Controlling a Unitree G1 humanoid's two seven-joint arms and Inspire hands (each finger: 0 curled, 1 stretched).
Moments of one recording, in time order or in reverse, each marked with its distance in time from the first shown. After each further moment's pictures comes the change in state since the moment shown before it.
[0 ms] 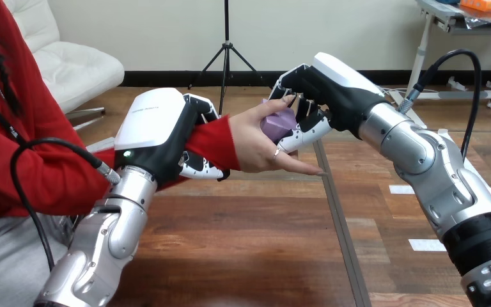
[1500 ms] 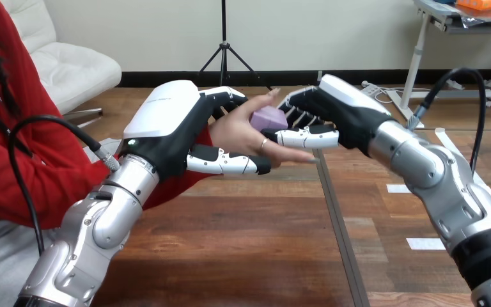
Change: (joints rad) left arm -0.004 0.044 0.025 -0.089 -0.127 -0.081 -0.189; right arm 0.071 -0.030 -0.008 -0.003 0.016 -0.002 0.039
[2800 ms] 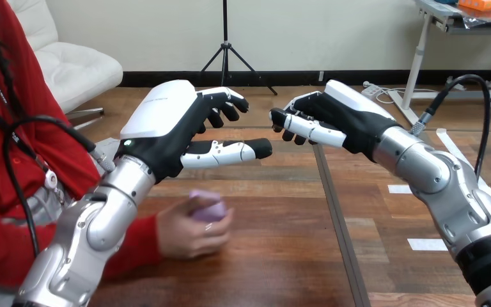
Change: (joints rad) left arm 0.028 0.002 0.021 -0.032 -0.010 -0.010 -0.015; right arm 0.017 -0.010 -0.014 0.000 0.021 -0.013 0.000
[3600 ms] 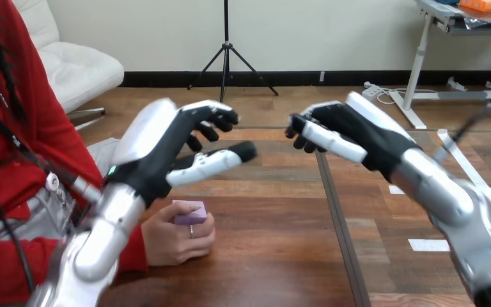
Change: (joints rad) left arm 0.166 -0.049 0.063 -0.080 -0.206 -0.008 0.002; right arm 0.211 -0.002 -0.113 -0.185 0.096 -0.012 -0.026
